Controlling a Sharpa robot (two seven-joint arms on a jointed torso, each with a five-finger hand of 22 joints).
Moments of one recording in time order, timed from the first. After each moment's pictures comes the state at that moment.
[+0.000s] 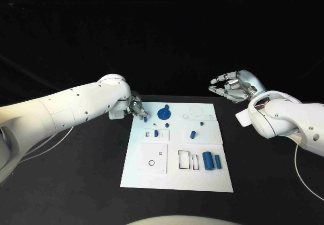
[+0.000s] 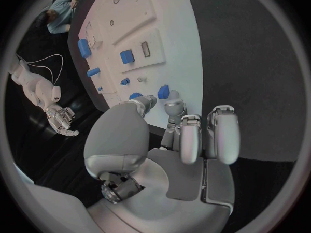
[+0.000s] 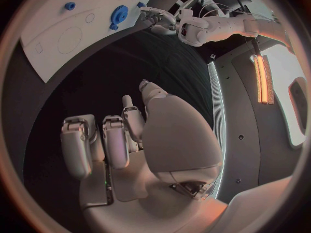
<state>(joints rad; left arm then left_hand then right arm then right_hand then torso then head) 1.36 -0.53 -0.08 1.04 -1.08 0.35 -0.52 1.07 -0.15 0.40 0.29 0.37 0.85 0.08 0.58 0.67 1.25 0.01 1.07 0.97 1.47 -0.06 1.57 1.31 0.06 1.46 0.04 1.44 1.31 1.35 -0.89 -0.13 1.52 -0.68 -0.58 0.11 1.41 -0.12 0.20 0.29 0.24 0.86 0.18 0.17 0.42 1.36 0.09 1.31 1.31 1.46 0.02 1.52 1.31 0.01 1.47 0.13 1.53 1.31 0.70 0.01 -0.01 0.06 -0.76</state>
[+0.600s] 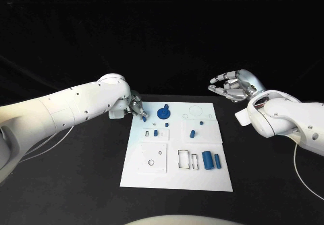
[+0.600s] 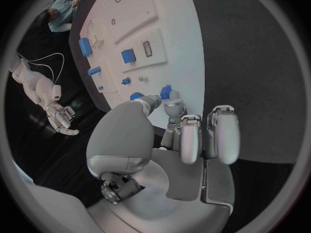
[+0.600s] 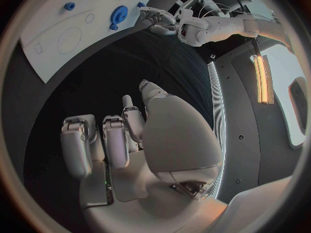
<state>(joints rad) 1.36 -0.52 -0.08 1.04 -1.07 0.35 -0.52 1.14 -0.12 0.41 0.28 0.37 0.86 0.08 0.58 0.66 1.26 0.01 1.07 0.97 1.47 -0.06 1.57 1.31 0.06 1.46 0.04 1.44 1.31 1.35 -0.89 -0.13 1.52 -0.68 -0.57 0.11 1.41 -0.12 0.21 0.28 0.24 0.86 0.18 0.17 0.42 1.36 0.09 1.31 1.31 1.46 0.02 1.52 1.31 0.01 1.47 0.13 1.53 1.31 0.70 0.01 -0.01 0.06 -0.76</state>
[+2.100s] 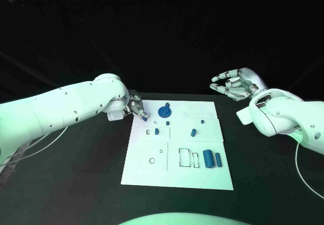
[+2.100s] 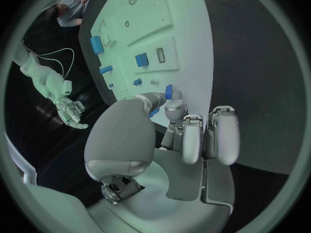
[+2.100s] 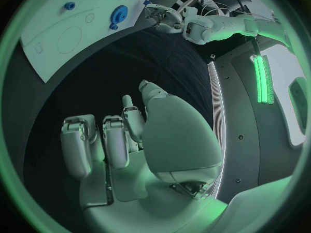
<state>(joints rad) 1.36 -0.63 -0.08 1.19 -0.99 0.27 -0.51 1.27 -0.17 0.58 0.21 0.38 0.88 0.08 0.62 0.67 1.30 0.00 1.10 0.98 1.47 -0.06 1.57 1.31 0.06 1.46 0.04 1.45 1.31 1.35 -0.89 -0.13 1.52 -0.68 -0.58 0.11 1.41 -0.12 0.21 0.29 0.24 0.86 0.18 0.17 0.42 1.36 0.09 1.31 1.31 1.46 0.02 1.52 1.31 0.01 1.47 0.13 1.53 1.31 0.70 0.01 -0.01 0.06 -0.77</state>
